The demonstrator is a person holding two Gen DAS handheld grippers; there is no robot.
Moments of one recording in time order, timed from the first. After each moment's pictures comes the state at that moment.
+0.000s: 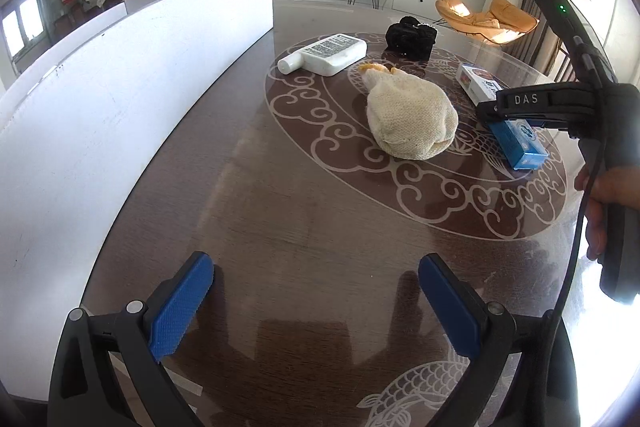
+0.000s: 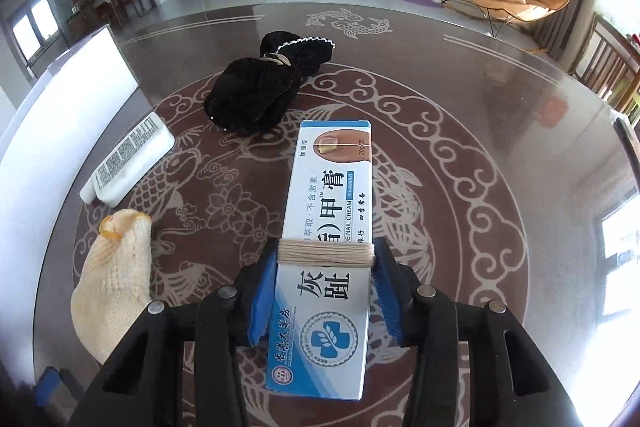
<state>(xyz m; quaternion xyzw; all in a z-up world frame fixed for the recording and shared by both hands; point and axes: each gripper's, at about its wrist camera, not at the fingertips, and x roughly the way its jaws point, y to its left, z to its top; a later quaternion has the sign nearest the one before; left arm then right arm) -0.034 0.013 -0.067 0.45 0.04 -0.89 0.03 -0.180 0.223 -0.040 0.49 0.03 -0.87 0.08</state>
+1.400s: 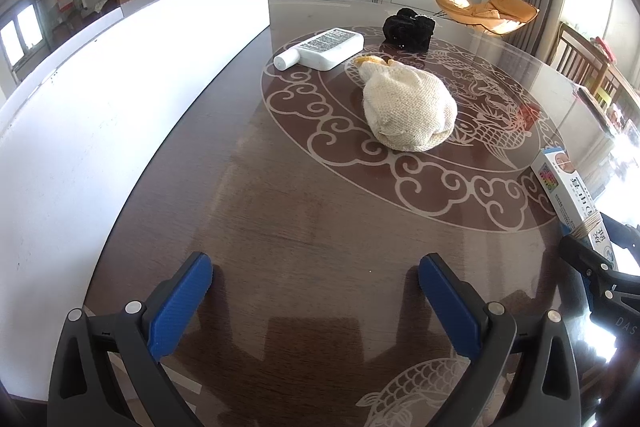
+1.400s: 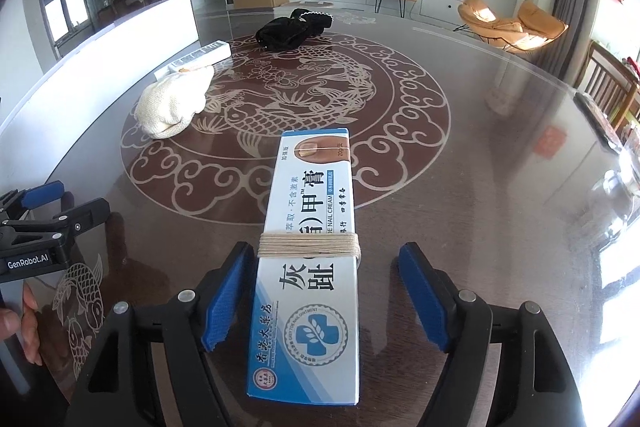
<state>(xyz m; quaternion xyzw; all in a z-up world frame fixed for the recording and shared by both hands) -0.036 0.018 -0.070 0.46 0.02 -0.89 0.04 -0.024 0.259 -0.056 0.44 0.06 -0.89 0.10</state>
